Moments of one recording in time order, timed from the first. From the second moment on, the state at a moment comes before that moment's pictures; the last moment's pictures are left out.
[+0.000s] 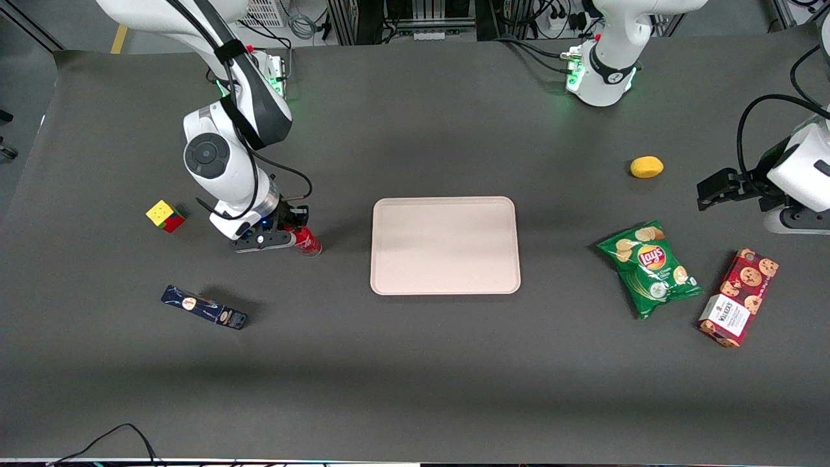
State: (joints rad) arm 0.20 0.16 0.20 -2.16 0.00 2.29 0.32
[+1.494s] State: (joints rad) arm 0.21 0.15 0.25 -1.63 0.00 1.78 0.41
